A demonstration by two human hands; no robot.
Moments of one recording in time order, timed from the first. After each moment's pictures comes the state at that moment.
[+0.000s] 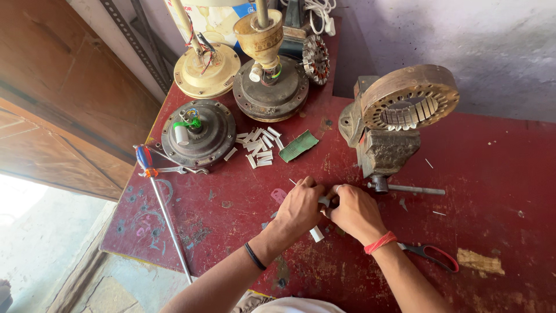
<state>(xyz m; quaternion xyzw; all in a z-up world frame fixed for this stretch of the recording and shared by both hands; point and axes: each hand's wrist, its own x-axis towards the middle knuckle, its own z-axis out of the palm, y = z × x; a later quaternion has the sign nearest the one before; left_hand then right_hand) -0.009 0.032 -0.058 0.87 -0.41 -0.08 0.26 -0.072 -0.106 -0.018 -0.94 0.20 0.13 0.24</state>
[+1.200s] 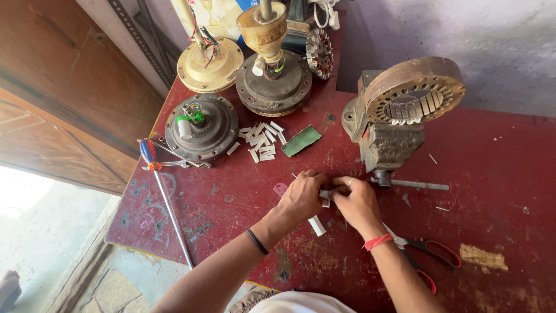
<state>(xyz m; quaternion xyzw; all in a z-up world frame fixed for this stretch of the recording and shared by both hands) 0.005 0.025 -0.050 0.87 -0.37 -0.18 0.27 -0.073 -0.111 -0.047 -0.86 0.30 0.04 0.42</state>
